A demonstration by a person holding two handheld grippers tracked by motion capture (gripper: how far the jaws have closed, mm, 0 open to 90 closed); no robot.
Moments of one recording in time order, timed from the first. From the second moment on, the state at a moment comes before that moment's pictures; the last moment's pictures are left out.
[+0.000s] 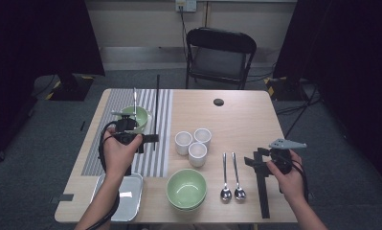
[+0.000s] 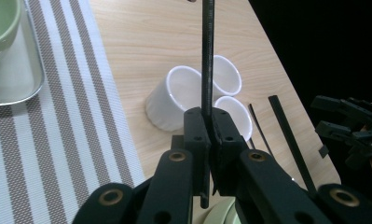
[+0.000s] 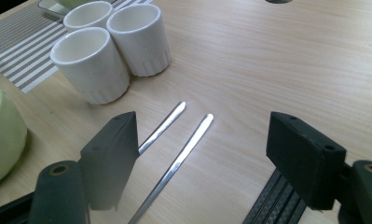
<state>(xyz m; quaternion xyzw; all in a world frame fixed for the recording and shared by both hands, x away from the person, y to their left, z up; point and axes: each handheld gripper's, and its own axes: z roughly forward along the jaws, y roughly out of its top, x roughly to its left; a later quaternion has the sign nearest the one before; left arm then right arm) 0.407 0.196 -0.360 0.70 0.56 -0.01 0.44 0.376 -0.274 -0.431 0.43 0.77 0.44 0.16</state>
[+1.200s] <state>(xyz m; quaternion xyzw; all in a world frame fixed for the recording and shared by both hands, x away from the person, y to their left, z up) 0.403 0.248 -0.367 0.66 0.62 0.02 0.43 0.371 -0.287 -0.447 0.44 0.78 0.43 0.16</state>
